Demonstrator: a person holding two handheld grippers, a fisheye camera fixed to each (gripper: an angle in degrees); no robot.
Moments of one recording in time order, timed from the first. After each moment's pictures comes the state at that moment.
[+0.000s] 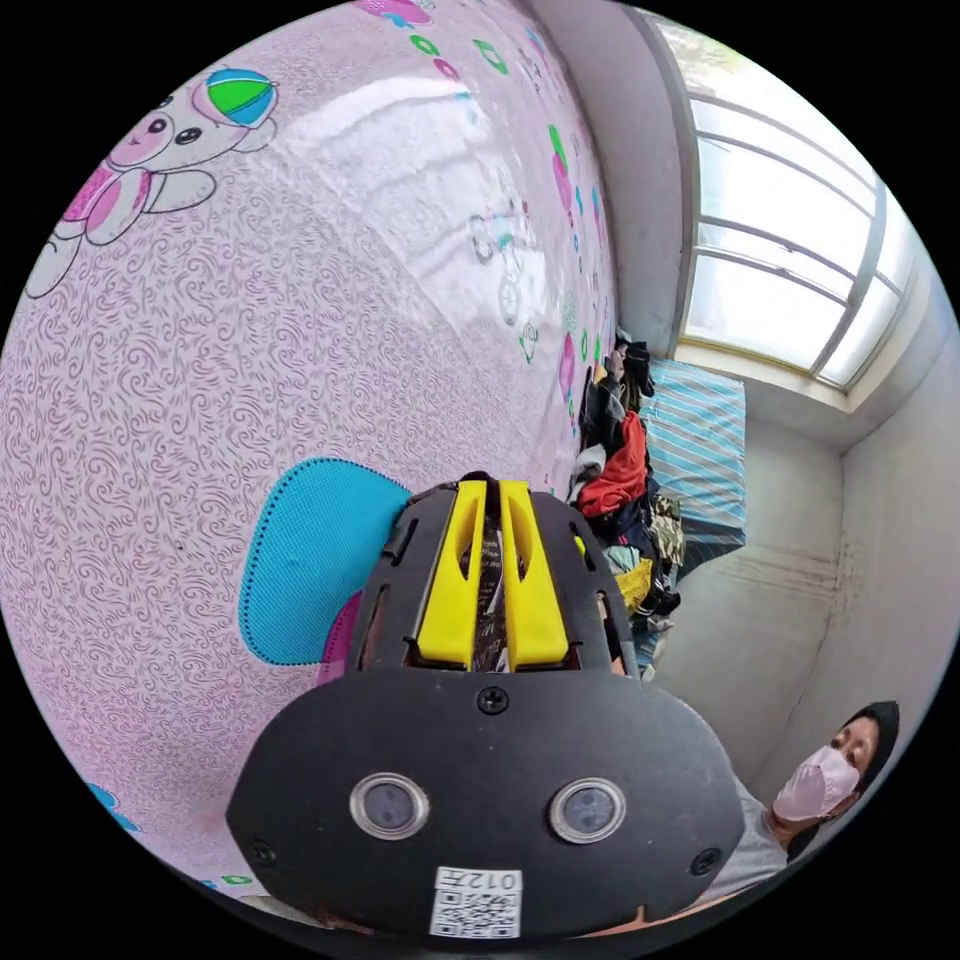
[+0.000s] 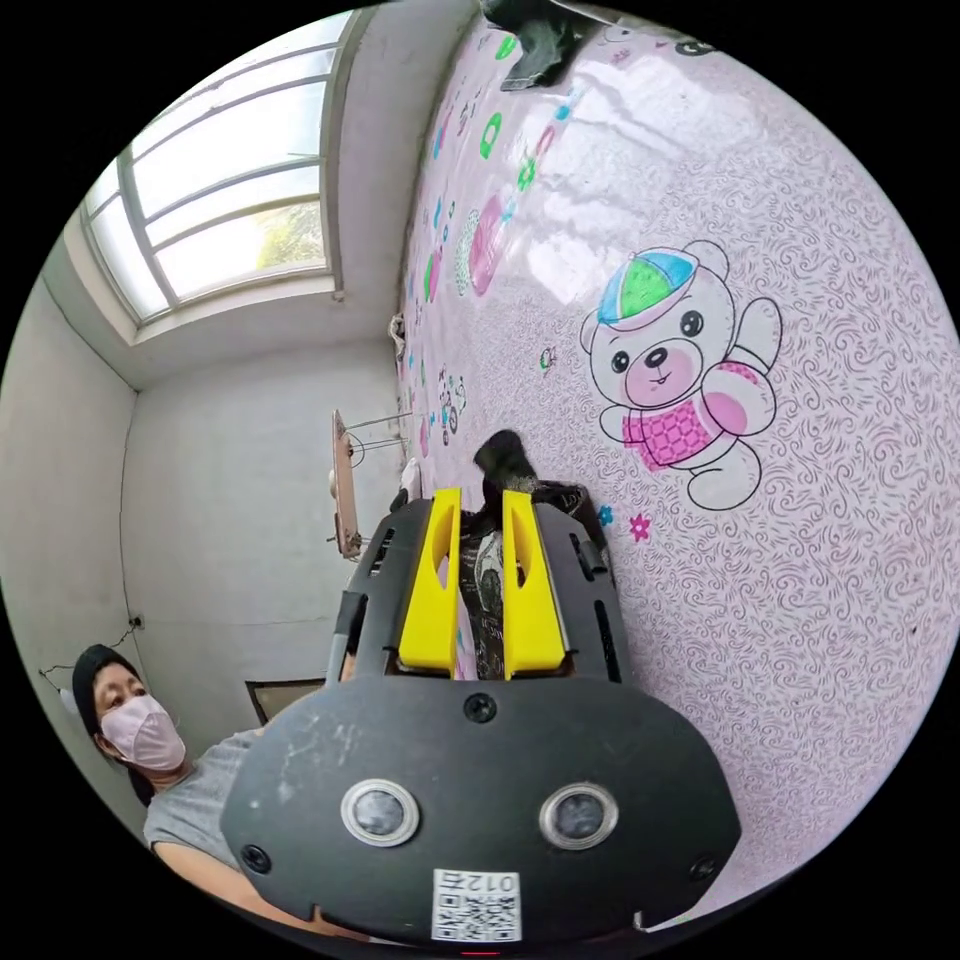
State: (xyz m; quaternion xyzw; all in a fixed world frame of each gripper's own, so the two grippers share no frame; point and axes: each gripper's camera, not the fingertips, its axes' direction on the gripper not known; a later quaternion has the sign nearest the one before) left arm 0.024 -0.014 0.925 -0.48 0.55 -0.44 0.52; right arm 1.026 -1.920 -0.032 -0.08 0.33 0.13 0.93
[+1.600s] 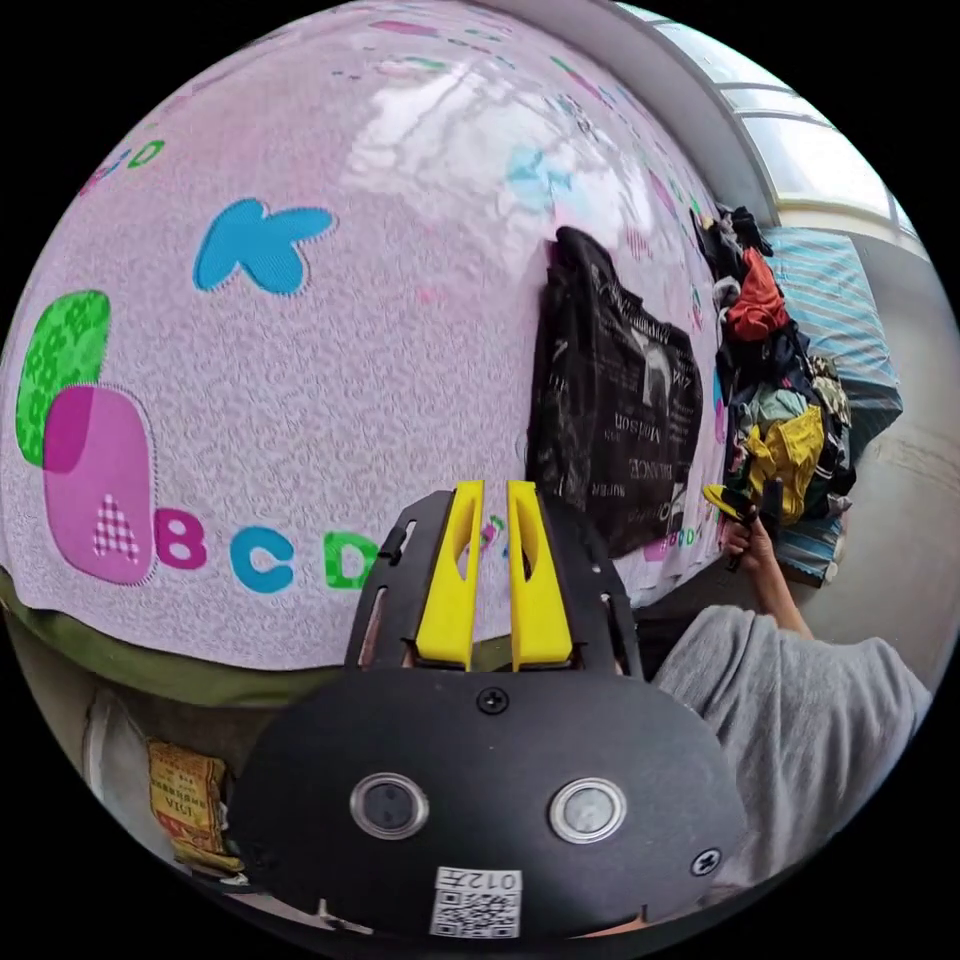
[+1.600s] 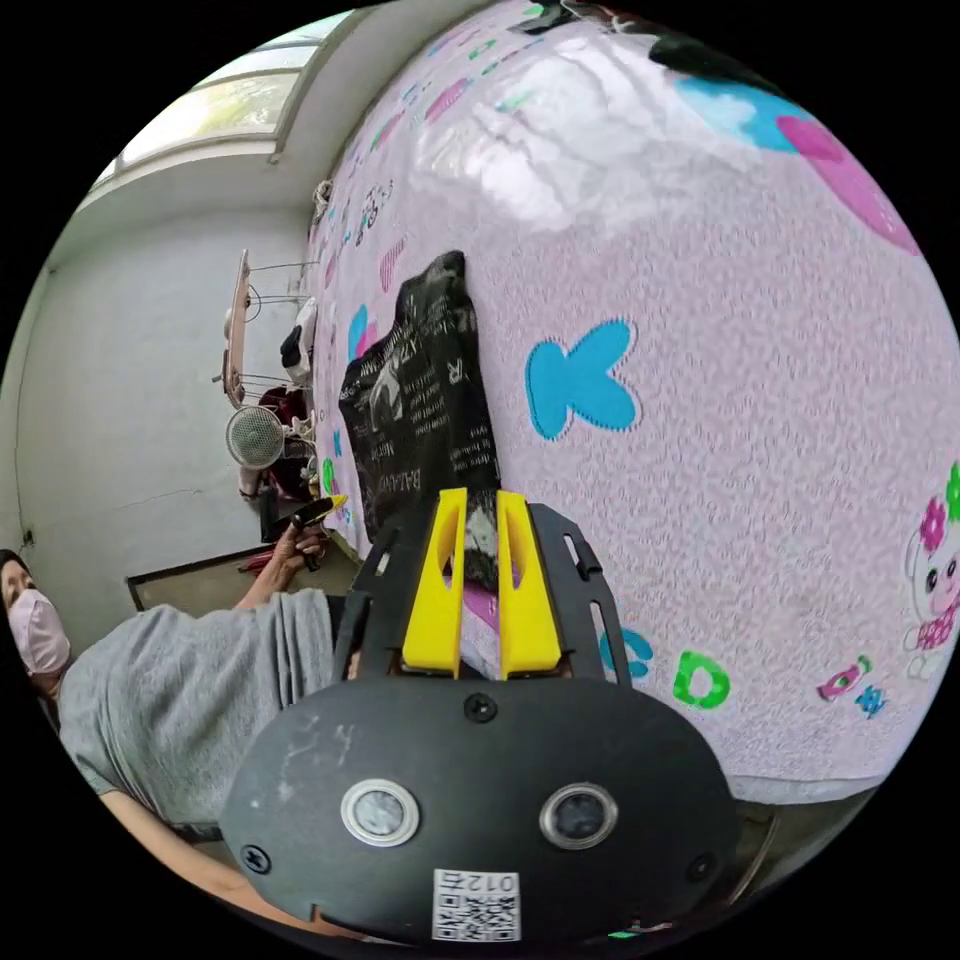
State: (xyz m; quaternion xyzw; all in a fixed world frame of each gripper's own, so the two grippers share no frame) left arm -0.046 -0.011 0.703 -0.57 0.45 -0.22 0.65; right arm 0.889 -1.730 -0.158 -0.24 0.50 0.10 0.83
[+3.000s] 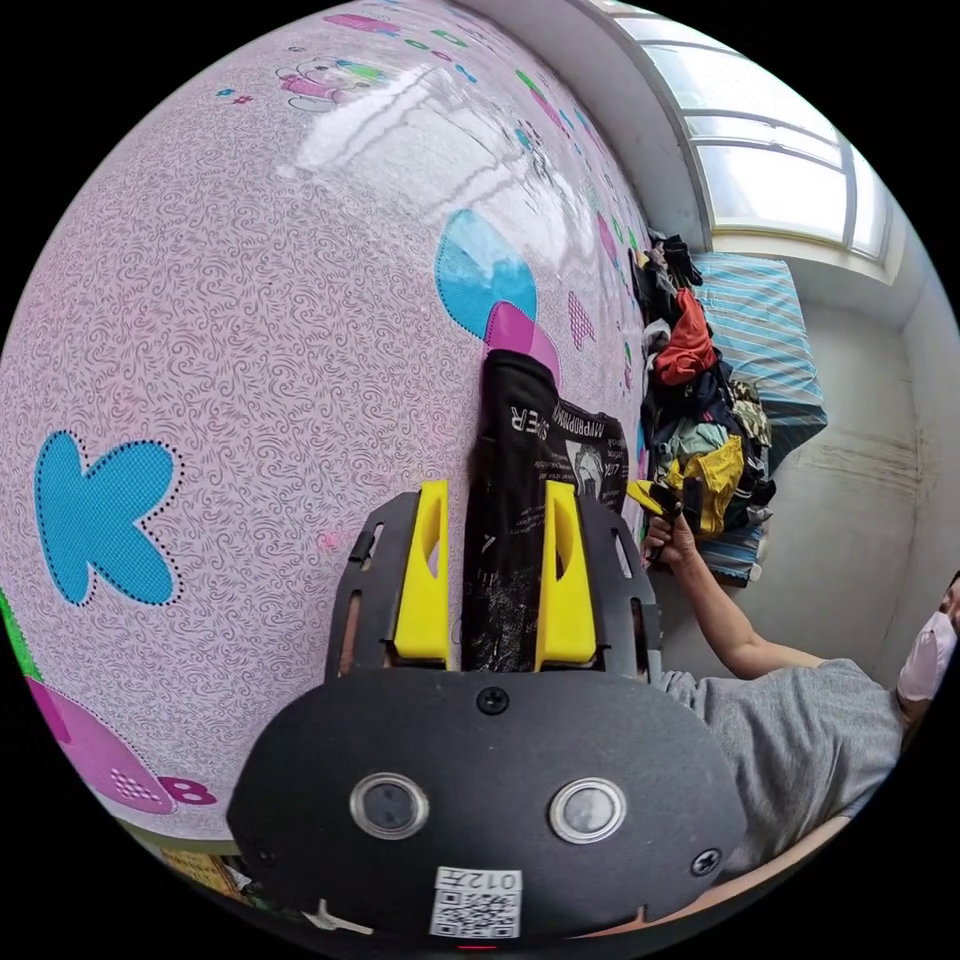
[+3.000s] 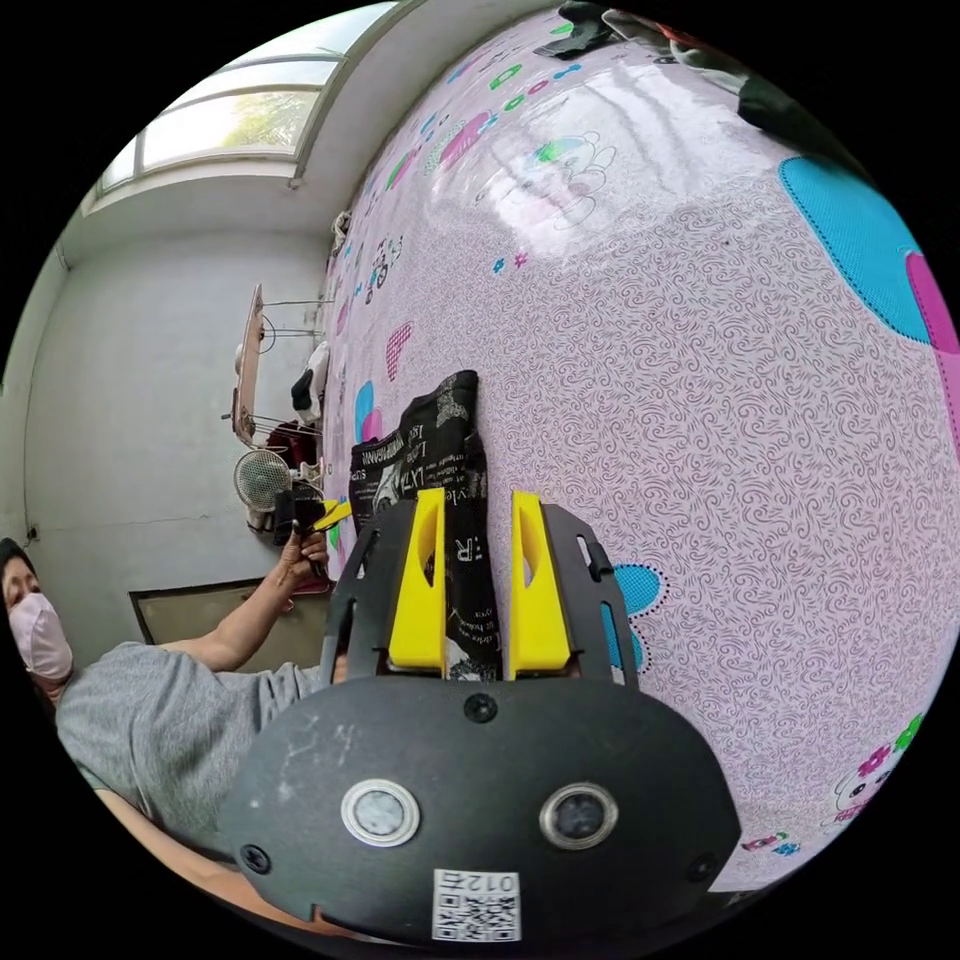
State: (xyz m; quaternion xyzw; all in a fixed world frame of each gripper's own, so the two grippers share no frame) left arm -0.050 0.039 0.842 -0.53 0.55 -0.27 0.59; right arm 0.809 -1.972 -0.377 -0.23 0.48 0.07 0.85
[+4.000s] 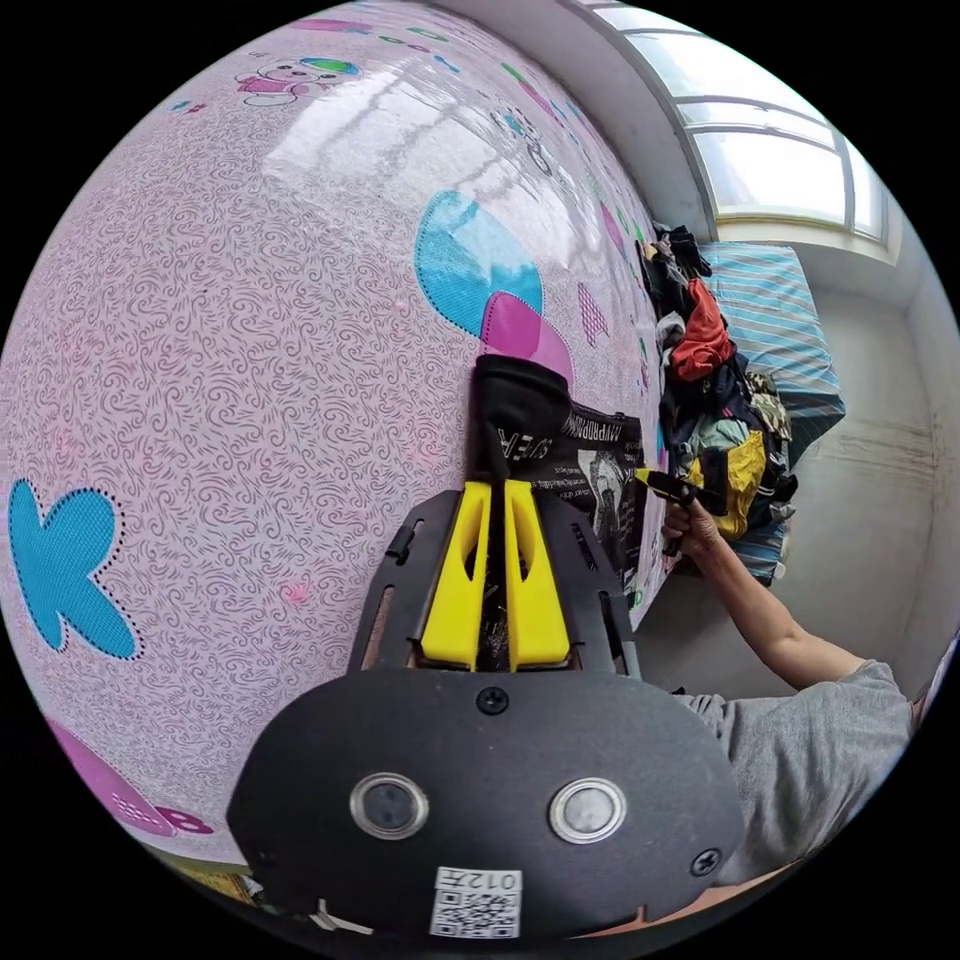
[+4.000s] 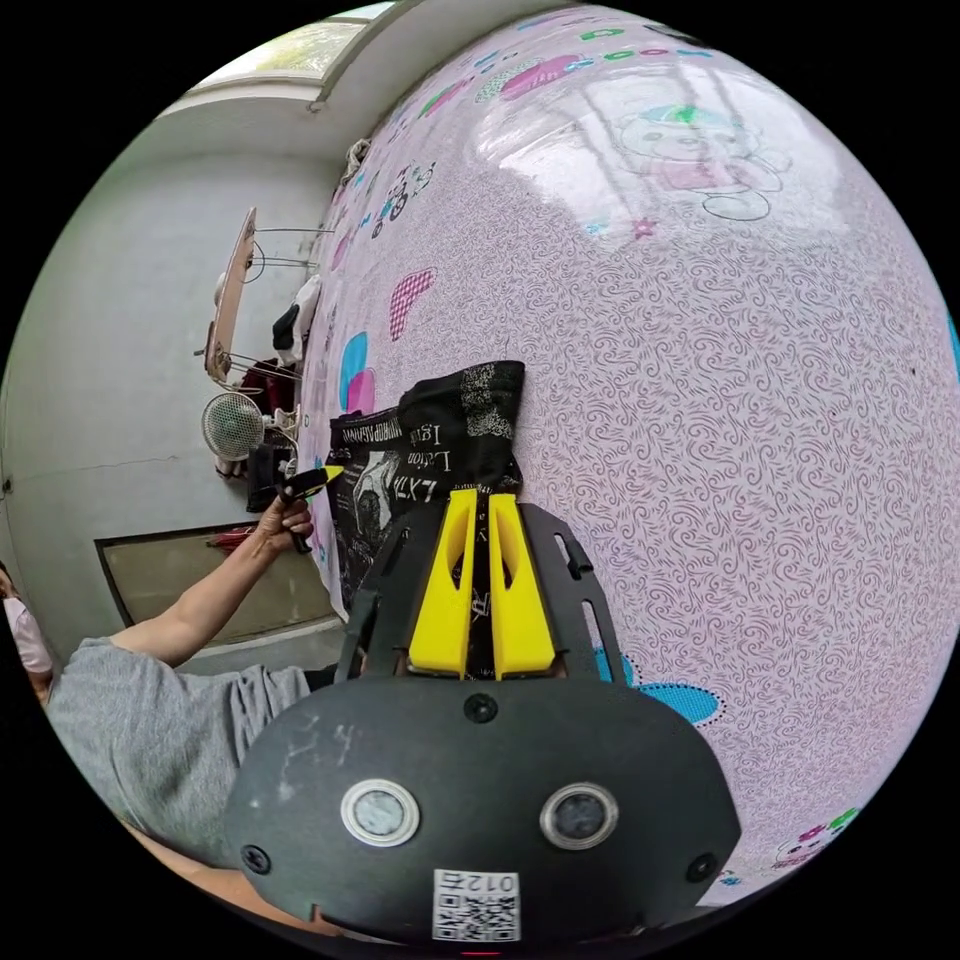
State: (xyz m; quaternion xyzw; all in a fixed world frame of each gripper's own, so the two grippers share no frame) left arm -0.041 0.137 0.870 -0.52 0.53 -0.25 0.62; right arm 0.922 -2.134 -0.788 -0.32 0.50 0.04 0.81
